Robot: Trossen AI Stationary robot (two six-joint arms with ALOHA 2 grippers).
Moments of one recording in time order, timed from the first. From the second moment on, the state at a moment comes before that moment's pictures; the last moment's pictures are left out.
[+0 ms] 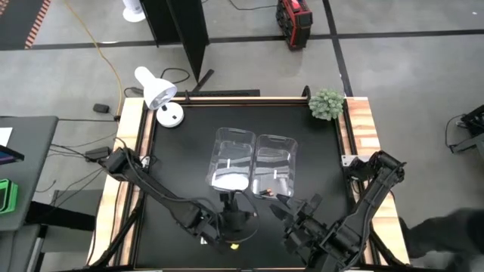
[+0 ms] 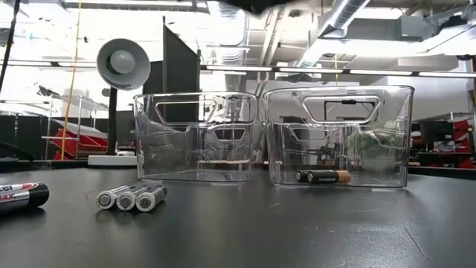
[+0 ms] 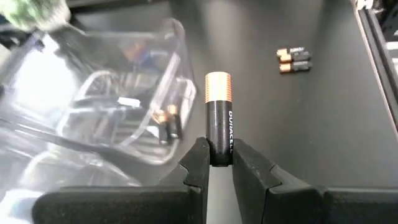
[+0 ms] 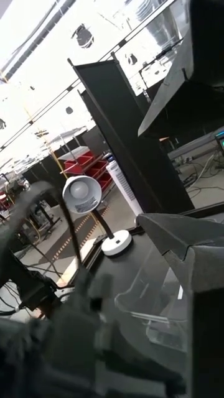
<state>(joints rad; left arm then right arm) -0.59 1.89 1.54 -0.46 -0.70 -0.37 0.87 1.87 1.84 -1.09 1.54 0.18</state>
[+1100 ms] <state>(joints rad) -0.60 1.73 1.54 -0.50 -0.71 -0.31 0.88 1.87 1.84 -1.09 1.54 0.18</state>
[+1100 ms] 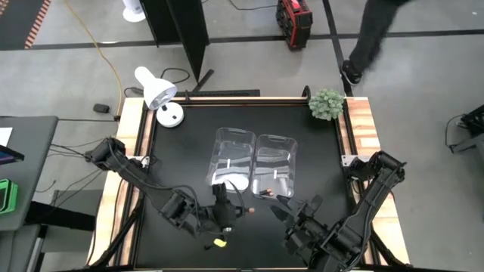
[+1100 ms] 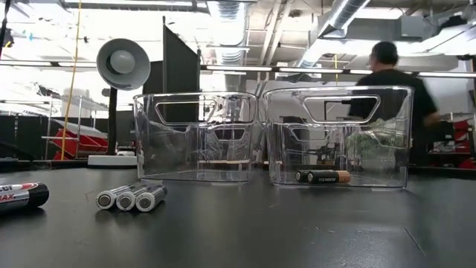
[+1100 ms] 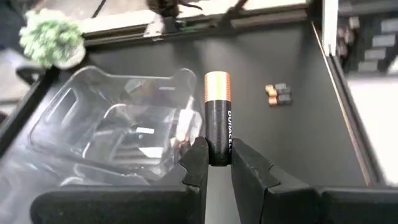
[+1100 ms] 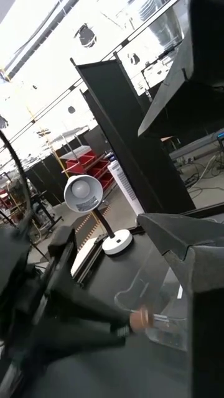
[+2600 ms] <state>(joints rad) -0.18 1.74 1.22 -0.08 -0.24 -0.27 0.87 1.87 1.84 -1.09 1.54 0.16</state>
